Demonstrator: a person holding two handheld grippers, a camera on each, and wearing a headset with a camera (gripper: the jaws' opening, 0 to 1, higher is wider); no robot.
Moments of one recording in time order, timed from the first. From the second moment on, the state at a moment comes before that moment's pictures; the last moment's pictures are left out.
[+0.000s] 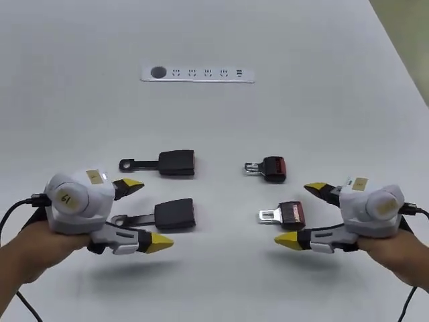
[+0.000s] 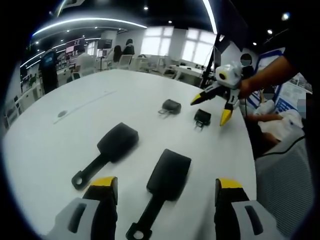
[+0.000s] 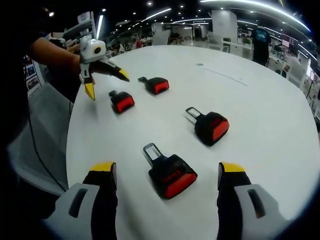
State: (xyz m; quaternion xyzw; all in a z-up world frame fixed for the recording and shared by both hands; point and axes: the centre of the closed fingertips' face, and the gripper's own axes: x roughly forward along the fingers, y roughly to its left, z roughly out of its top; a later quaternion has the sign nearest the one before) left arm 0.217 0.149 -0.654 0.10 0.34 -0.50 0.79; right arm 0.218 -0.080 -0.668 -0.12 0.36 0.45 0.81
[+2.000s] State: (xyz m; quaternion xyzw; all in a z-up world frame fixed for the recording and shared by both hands) left arm 0.213 0.136 -0.691 0.25 0.34 -0.60 0.68; right arm 0.215 -0.068 -0.697 -0.24 0.38 0.51 0.73
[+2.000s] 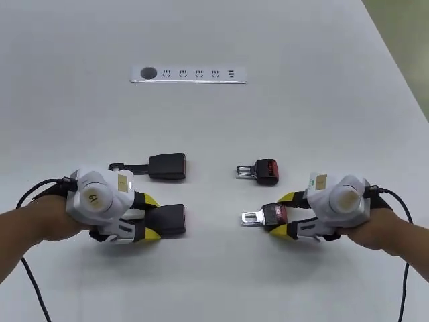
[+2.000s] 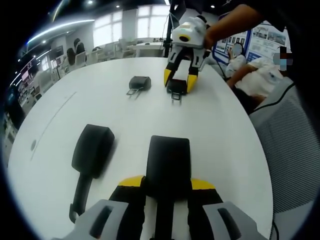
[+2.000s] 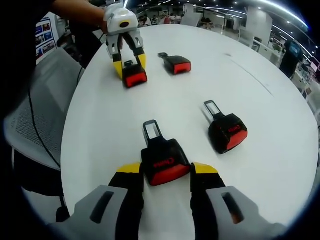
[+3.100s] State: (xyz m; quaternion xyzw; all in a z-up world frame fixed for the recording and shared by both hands) left arm 0.215 0.136 -0.691 0.28 0.36 -0.60 0.66; right arm 0.224 0.023 -0.689 -0.21 0.35 0.52 0.75
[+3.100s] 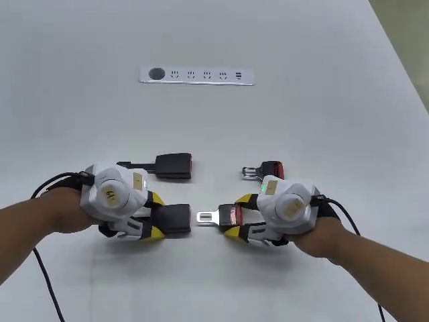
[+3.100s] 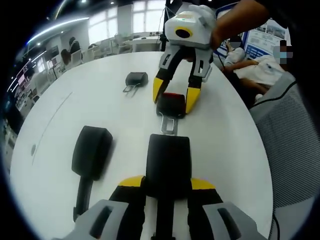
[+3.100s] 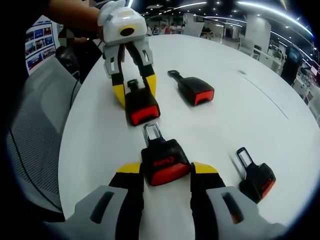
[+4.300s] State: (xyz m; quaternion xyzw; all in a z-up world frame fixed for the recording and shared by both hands) left arm 0.215 0.138 -0.692 0.29 0.35 -0.61 0.65; right arm 0.221 0.069 -0.689 -0.18 0.35 0.52 0.76
